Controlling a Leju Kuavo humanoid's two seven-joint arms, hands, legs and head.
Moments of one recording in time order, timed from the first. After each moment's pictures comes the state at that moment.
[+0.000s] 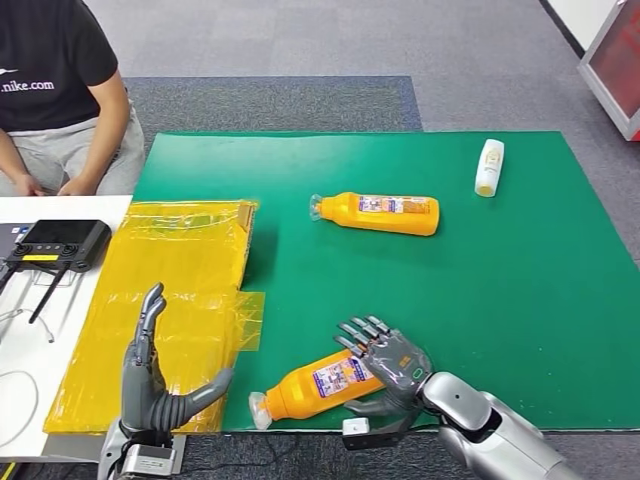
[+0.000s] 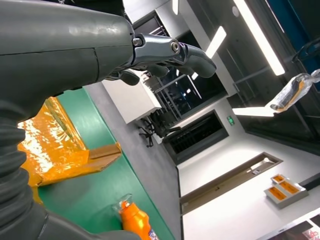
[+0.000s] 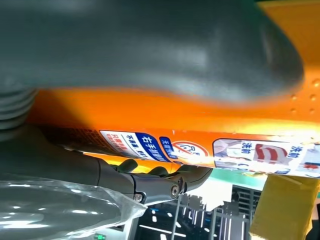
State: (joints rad) left arm 0.13 0.13 -0.58 -1.64 -0.28 0.62 -0.69; right arm -0.34 -0.32 0.93 -1.15 1.26 -0.20 -0.12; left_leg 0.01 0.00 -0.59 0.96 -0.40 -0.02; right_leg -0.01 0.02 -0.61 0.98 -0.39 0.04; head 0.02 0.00
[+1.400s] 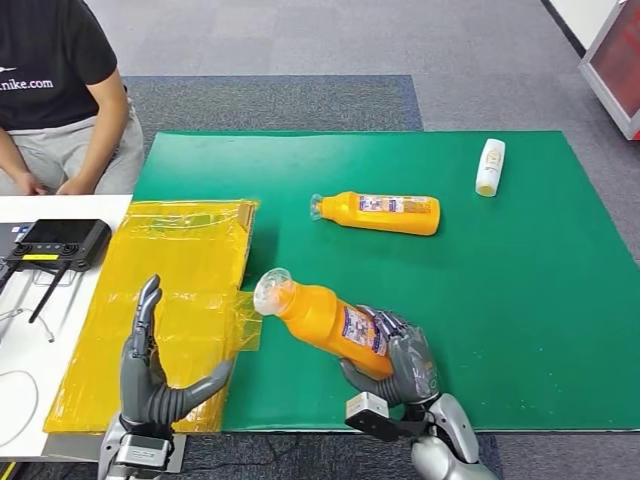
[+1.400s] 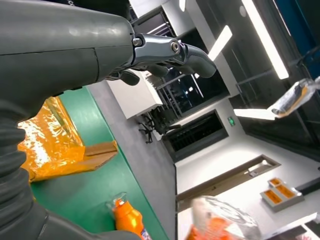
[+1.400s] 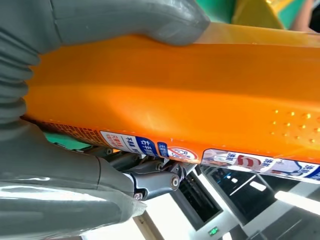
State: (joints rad) left arm 0.12 0.10 -0.55 -1.65 -0.24 0.58 -0.69; right arm -0.09 -0.07 0.57 -1.24 0.78 -0.53 -0.44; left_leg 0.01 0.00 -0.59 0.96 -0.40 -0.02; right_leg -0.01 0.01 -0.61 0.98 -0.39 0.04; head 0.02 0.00
